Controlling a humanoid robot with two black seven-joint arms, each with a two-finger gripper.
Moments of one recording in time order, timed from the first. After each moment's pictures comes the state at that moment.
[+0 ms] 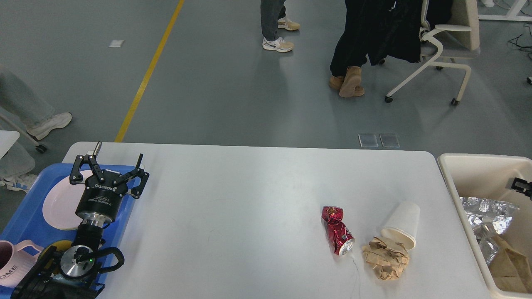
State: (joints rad) left arm -0.28 0.12 -1.47 -0.73 0.10 -0.69 -0.12; right arm 1.27 -0.64 -1.16 0.74 -0.25 0.05 -0.23
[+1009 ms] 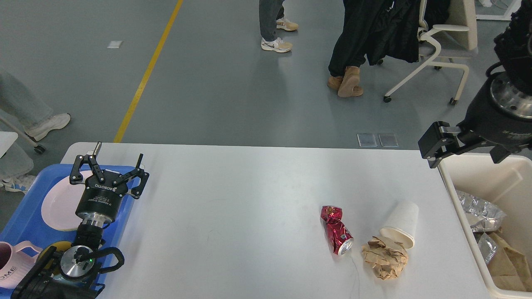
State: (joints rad) left arm -0.28 0.12 -1.47 -0.73 0.10 -0.69 -0.12; right arm 2.59 -0.29 -1.45 1.70 -0.09 0.73 -0.17
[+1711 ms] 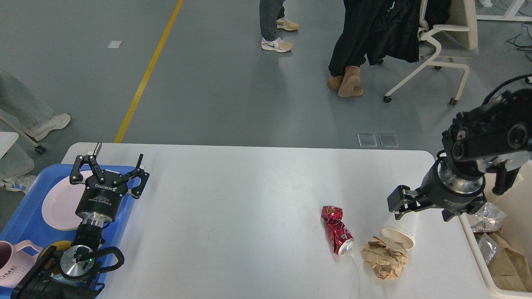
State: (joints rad) left arm -0.28 0.12 -1.47 -0.73 0.10 -0.69 -0.12; right arm 2.03 -0.29 -1.36 1.60 -0.11 0.40 -0.12
